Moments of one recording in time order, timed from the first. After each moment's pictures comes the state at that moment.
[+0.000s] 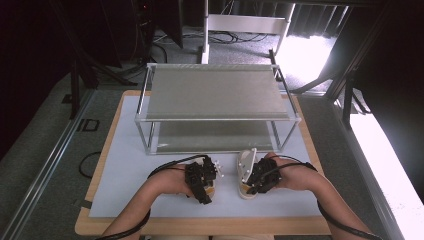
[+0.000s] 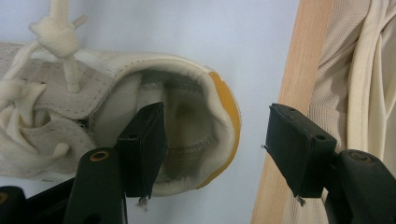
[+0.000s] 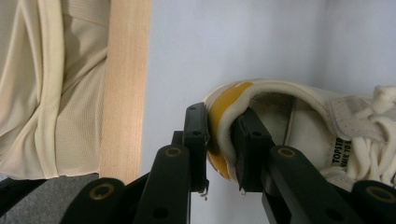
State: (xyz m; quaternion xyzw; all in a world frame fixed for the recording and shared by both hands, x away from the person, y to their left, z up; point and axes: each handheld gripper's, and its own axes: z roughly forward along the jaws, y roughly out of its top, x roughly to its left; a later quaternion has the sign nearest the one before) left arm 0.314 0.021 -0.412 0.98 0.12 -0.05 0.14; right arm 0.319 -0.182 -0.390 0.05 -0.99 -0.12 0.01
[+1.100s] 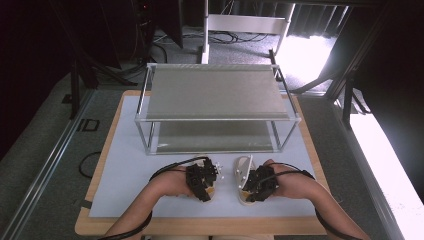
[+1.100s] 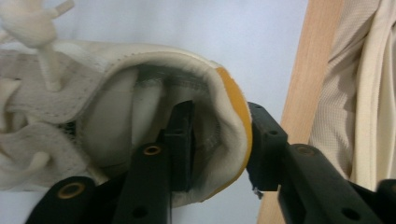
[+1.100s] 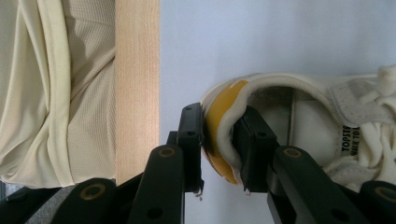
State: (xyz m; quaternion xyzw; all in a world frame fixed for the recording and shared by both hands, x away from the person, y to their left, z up) left arm 0.315 0.019 -0.423 0.98 0.12 -0.06 0.13; right arm 0.306 -0.177 -0.406 0.02 -0.99 -0.11 0.02
